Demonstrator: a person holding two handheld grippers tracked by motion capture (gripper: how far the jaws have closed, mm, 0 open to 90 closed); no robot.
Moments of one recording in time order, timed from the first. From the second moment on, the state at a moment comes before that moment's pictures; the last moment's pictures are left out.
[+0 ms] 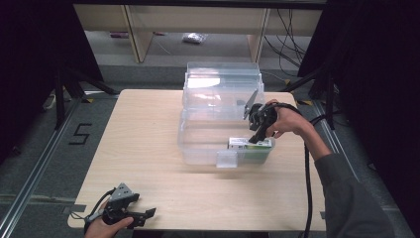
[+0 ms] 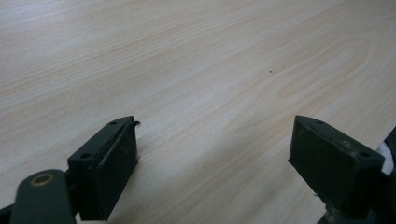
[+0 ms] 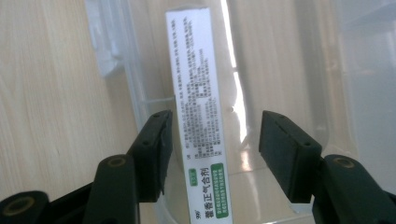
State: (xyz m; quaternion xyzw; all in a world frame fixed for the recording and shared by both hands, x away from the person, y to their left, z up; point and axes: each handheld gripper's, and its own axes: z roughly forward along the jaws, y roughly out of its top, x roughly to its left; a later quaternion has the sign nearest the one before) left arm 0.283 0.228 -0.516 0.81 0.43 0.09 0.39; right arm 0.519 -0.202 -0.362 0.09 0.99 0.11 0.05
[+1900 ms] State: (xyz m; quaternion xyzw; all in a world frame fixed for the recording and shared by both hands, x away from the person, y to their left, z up) left arm 0.283 0.225 -0.517 0.80 0.44 0.09 0.40; right arm 0.461 -0.225 -0.364 0.23 0.92 0.30 0.09
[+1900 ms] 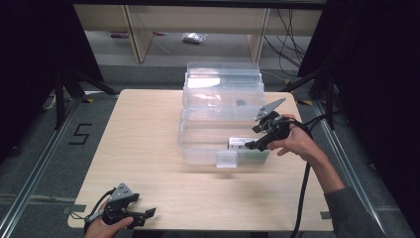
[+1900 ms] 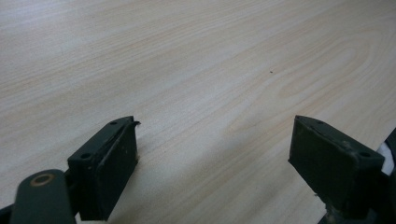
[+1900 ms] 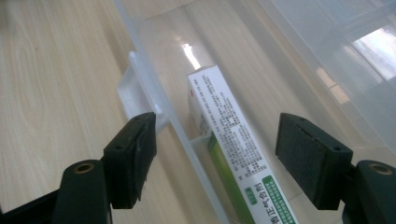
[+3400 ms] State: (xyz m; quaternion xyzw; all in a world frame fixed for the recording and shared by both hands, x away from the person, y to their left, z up) left arm 0.284 0.227 -0.517 0.81 0.43 0.09 0.39; right arm 0.405 -0.227 -0.393 0.25 0.90 0.34 0.08
